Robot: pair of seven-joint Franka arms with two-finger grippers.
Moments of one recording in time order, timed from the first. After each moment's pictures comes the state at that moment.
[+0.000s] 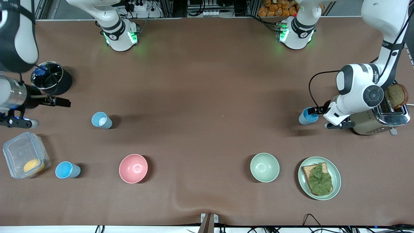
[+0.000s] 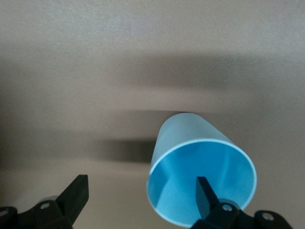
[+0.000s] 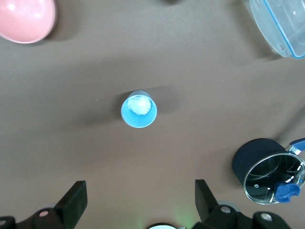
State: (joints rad) left arm 0.13 0.31 -0.11 -2.21 0.02 2.32 -0.05; right arm 0.06 0.26 -0.13 -1.53 0.00 1.51 0.09
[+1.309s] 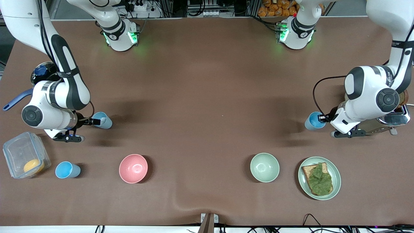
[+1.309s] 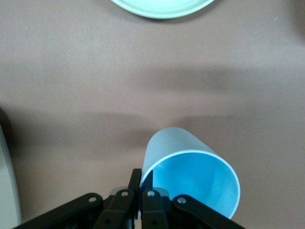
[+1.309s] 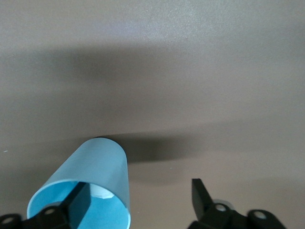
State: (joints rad) left arm 0.12 0.29 -0.13 -1.99 0.02 2.17 -0.07; right arm 0.02 0.44 -0.13 -1.98 0.00 2.16 -0.03
